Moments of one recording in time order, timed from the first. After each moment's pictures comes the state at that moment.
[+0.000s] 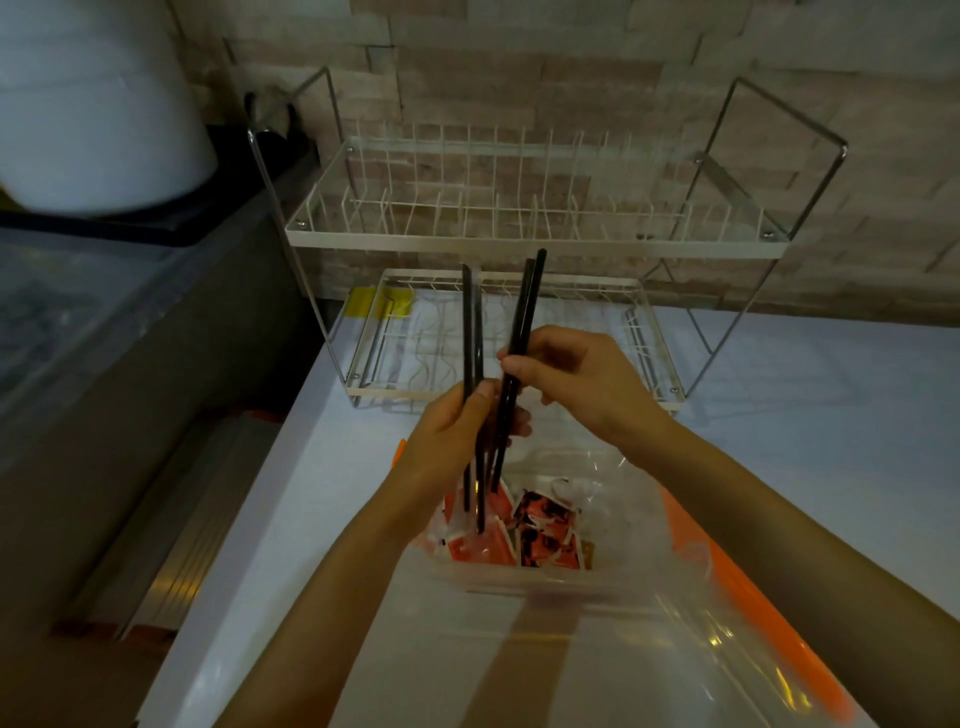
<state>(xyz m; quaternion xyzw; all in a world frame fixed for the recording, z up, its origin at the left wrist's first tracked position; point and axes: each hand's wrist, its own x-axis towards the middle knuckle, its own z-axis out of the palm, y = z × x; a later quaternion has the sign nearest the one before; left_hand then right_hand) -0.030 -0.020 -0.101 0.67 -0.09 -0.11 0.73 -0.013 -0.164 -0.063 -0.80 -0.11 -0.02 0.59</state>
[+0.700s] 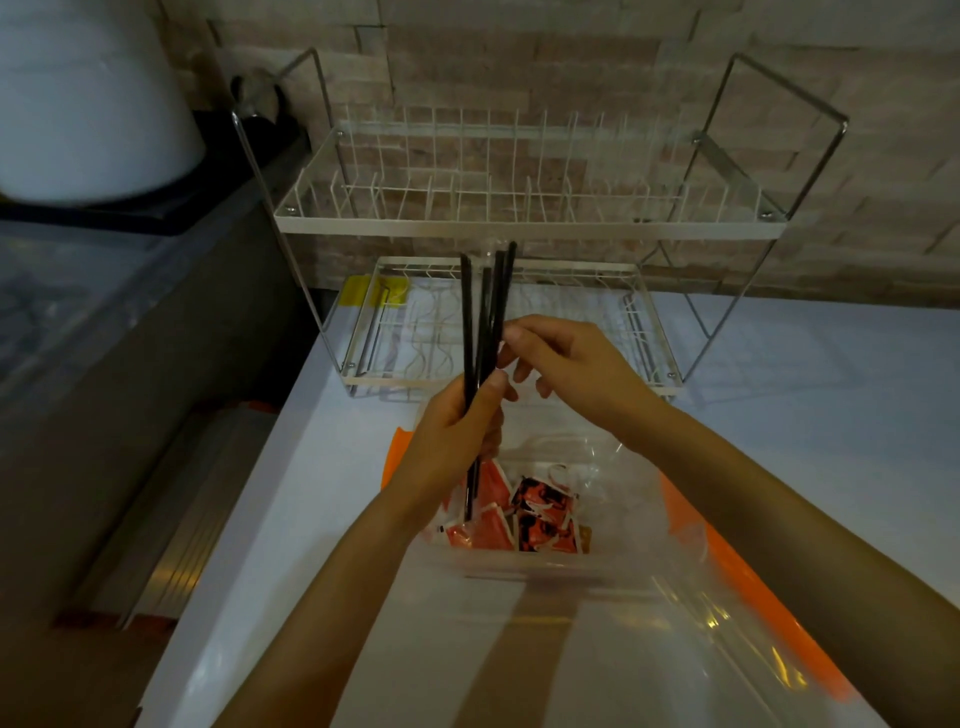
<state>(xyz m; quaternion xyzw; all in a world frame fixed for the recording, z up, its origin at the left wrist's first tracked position) -0.036 -0.027 -0.098 0.67 -0.09 -0.11 0.73 -0.012 -0.163 -0.063 -0.83 -0.13 0.01 0.55</state>
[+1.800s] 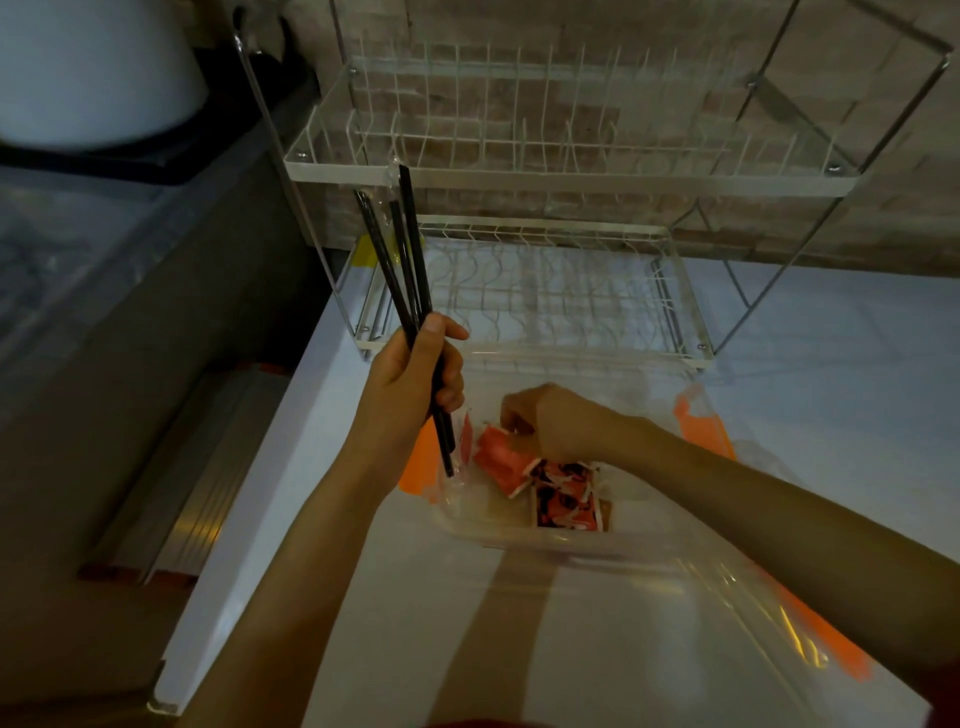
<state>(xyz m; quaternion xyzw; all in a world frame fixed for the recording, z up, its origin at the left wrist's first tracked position) -0.028 0.010 -0.098 0.63 -0.04 -0.05 0.77 -0.001 -0.149 -0.139 -0.93 -0.20 0.25 0.17</state>
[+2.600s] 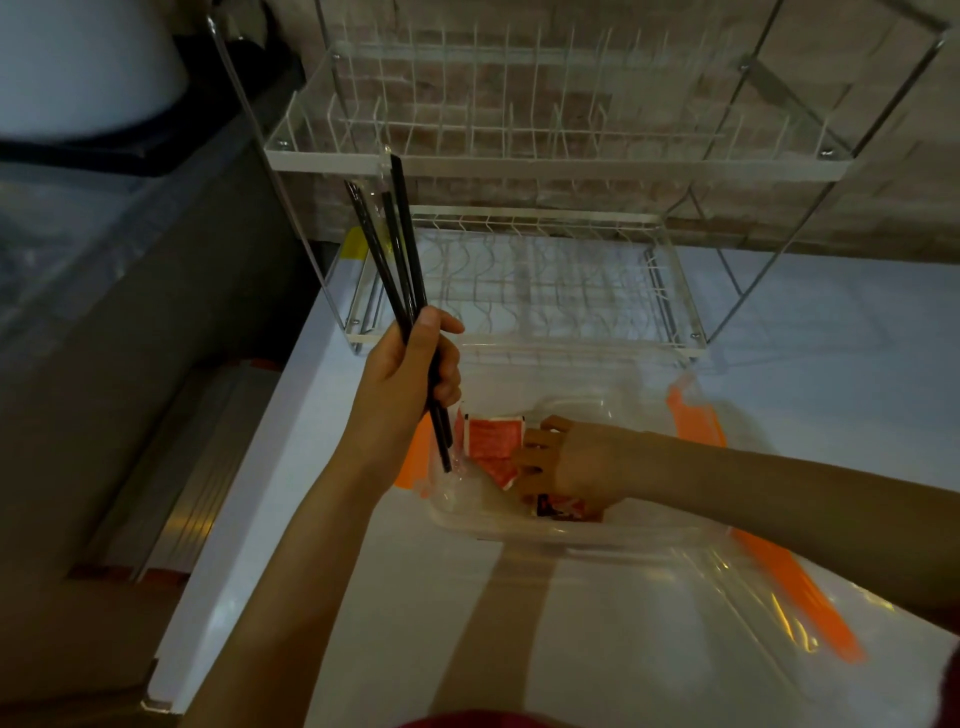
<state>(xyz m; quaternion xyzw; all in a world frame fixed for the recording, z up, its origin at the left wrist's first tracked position) -0.028 0.008 -0.101 0.63 -0.05 -0.05 0.78 -0.019 -0.179 -0.173 -0.82 -0.51 0.20 -0.17</state>
